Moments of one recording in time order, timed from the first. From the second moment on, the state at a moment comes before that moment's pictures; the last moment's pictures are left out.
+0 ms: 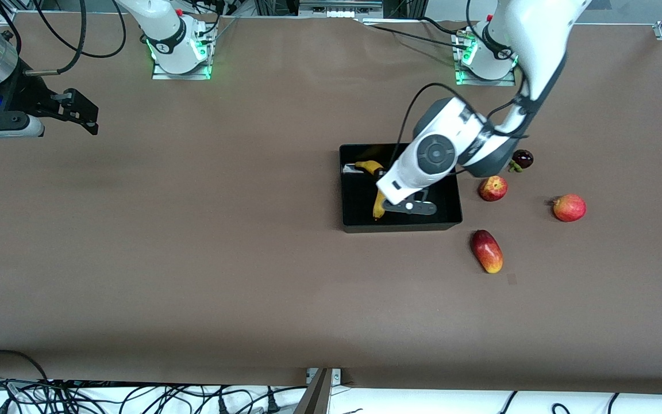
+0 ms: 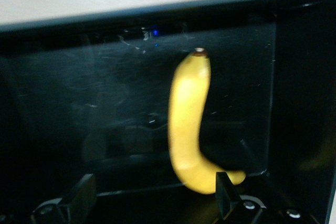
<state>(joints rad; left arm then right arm) -0.14 0.55 -0.47 -1.80 0.07 2.11 -0.56 0.11 -0.04 0.03 -1.62 -0.05 1.60 0.07</state>
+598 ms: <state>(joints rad) -0.23 0.67 -0.47 -1.87 0.28 2.33 -0.77 0.11 -0.04 0.03 -1.62 -0.05 1.60 0.07</state>
